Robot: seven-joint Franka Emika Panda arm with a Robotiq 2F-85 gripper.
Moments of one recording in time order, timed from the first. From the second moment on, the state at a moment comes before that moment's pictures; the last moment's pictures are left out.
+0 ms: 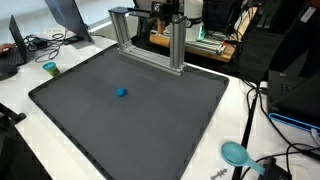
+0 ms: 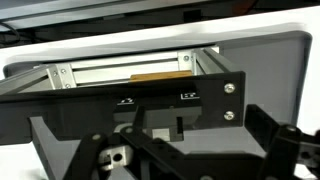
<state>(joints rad) 0.00 -0.75 0.11 -2.60 0.02 1.88 0.21</state>
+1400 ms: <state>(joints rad) -0.02 -0.64 0.03 -2.62 0.03 2.05 0.10</state>
